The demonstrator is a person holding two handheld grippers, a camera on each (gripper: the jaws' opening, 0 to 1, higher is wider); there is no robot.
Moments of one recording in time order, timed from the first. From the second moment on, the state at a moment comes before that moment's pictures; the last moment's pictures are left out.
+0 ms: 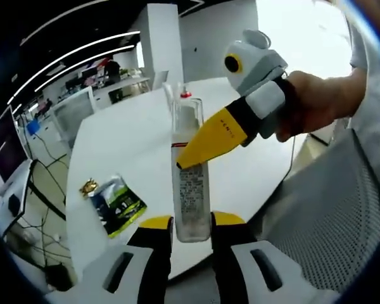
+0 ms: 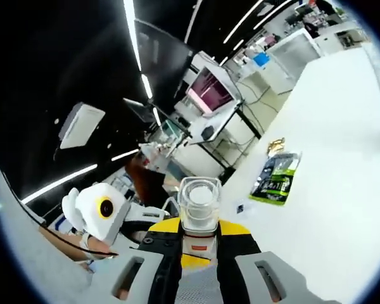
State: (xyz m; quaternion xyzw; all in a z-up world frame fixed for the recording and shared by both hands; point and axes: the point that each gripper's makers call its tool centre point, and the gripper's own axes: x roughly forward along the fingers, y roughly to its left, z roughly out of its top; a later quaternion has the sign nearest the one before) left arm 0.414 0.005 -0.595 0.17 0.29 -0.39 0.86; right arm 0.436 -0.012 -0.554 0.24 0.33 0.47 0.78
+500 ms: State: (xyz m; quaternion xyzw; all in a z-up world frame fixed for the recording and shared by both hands) left arm 0.416 0.009 -0.600 0.19 0.29 -0.38 0.85; right arm 0.470 -0.069 -0.566 0.20 0.33 0.42 0.82
